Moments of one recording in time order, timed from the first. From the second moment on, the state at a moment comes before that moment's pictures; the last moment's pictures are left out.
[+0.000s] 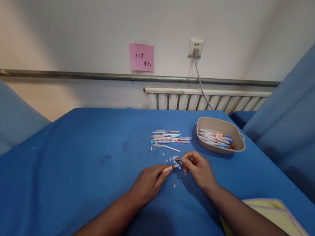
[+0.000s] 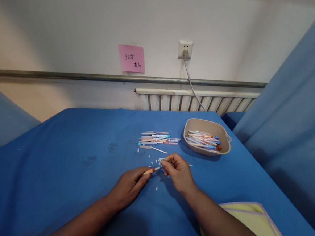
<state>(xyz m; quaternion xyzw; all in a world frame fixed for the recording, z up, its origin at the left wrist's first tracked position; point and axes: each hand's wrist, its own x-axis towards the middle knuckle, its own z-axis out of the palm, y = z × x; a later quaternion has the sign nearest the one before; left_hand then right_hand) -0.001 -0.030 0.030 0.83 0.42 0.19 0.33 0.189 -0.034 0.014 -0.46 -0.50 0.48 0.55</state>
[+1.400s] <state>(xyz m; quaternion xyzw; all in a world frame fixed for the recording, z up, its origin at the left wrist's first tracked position) 0.006 -0.038 0.031 0.82 0.41 0.16 0.36 0.187 -0.041 0.002 -0.52 -0.64 0.31 0.48</state>
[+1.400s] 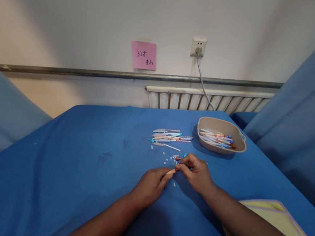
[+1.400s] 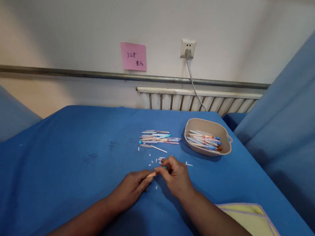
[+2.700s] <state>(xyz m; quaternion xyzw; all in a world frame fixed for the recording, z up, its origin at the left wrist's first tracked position) -0.006 -0.024 0.012 0.60 0.40 0.30 0.62 0.185 -0.028 -0.012 -0.45 -0.55 0.49 0.50</state>
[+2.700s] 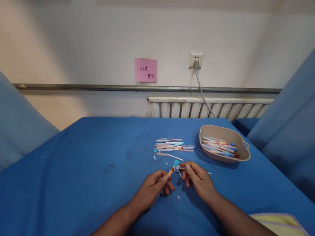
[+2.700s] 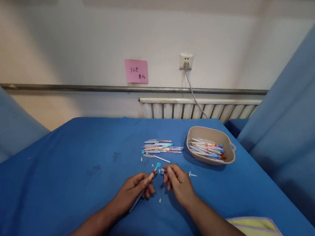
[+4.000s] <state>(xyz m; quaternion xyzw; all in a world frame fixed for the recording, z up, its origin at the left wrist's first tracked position) 0.004 -0.008 0.029 0.54 0.44 0.36 0.62 0.181 -0.017 -0.032 -0.48 -0.63 0.47 0.39</state>
